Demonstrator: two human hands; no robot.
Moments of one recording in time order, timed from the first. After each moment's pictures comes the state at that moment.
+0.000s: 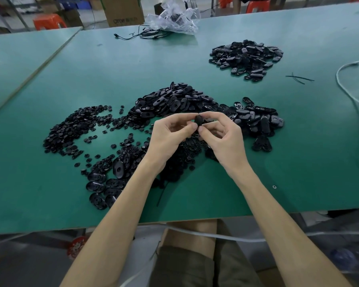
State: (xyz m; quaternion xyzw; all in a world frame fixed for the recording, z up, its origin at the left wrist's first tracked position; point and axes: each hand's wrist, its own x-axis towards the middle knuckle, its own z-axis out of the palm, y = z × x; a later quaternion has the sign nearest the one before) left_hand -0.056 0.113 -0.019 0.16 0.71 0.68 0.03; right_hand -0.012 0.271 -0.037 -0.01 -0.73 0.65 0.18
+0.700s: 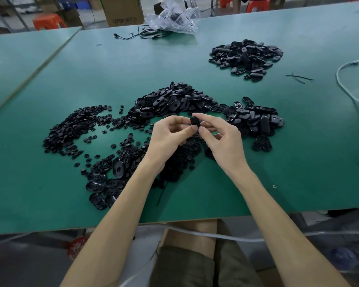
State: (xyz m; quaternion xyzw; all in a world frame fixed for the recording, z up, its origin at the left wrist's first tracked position) left_hand -0.062 0.112 -0.028 0.11 0.73 0.68 0.06; right_hand -0.014 0.271 -0.040 0.02 -0.78 0.59 0.20
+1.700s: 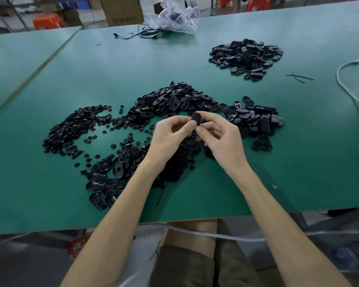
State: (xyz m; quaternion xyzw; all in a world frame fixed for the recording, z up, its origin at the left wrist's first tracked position) left_hand -0.061 0.115 -0.028 0.15 0.74 0.65 0.04; right_hand -0.014 0.272 -0.038 0.01 -0.75 0.64 0.17
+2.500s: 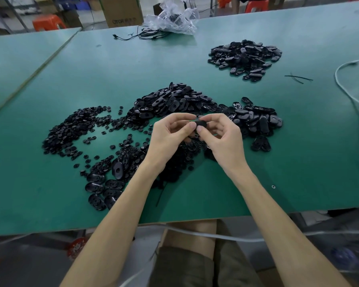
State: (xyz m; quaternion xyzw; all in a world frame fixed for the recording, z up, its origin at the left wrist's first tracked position) left_hand -0.057 0.112 -0.026 0.16 0.71 0.69 0.03; right_hand -0.011 0.268 -0.036 -0.04 -0.75 0.63 0.19
